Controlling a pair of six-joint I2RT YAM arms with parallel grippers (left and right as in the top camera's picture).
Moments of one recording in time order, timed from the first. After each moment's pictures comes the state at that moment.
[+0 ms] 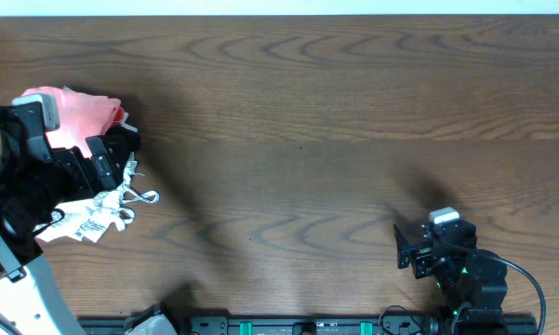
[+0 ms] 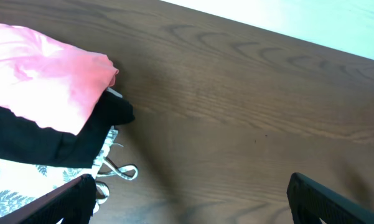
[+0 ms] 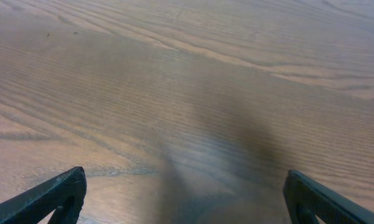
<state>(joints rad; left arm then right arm) 0.55 1.12 1.56 -1.32 0.57 0.20 0.00 0.01 0.16 -0.66 -0.18 -0.16</state>
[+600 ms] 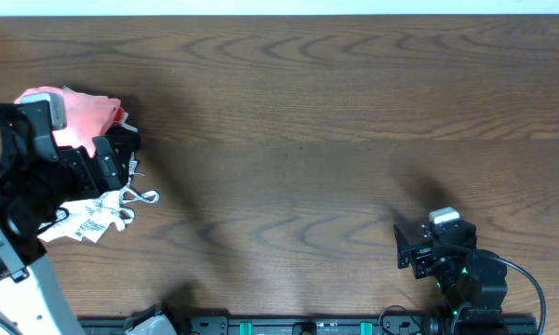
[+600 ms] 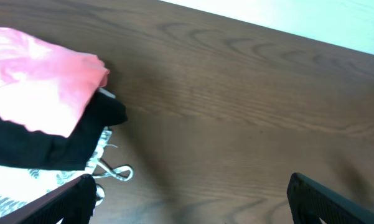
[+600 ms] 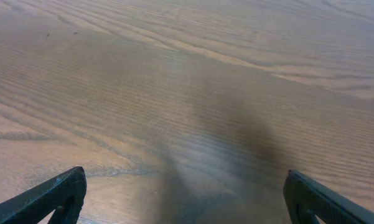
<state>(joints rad) 0.51 1.12 1.56 -1.32 0.57 0.20 0.00 0.01 0.16 -0.66 -0.18 -0.16</state>
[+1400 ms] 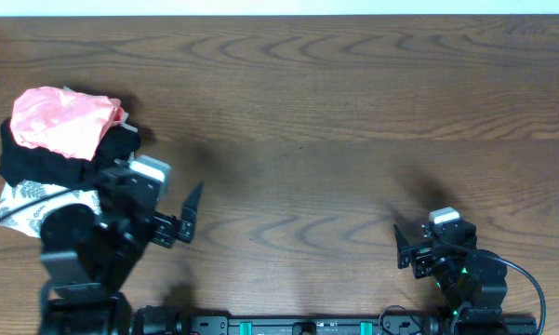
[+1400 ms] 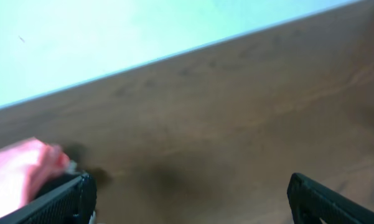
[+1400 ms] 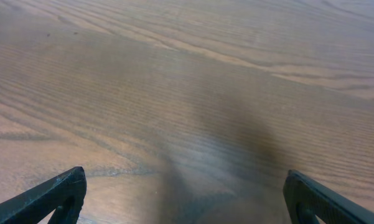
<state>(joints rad) 0.06 0.55 0.84 -0.74 0.38 0.26 0.00 0.01 0.16 -0.66 -0.18 -0.16</state>
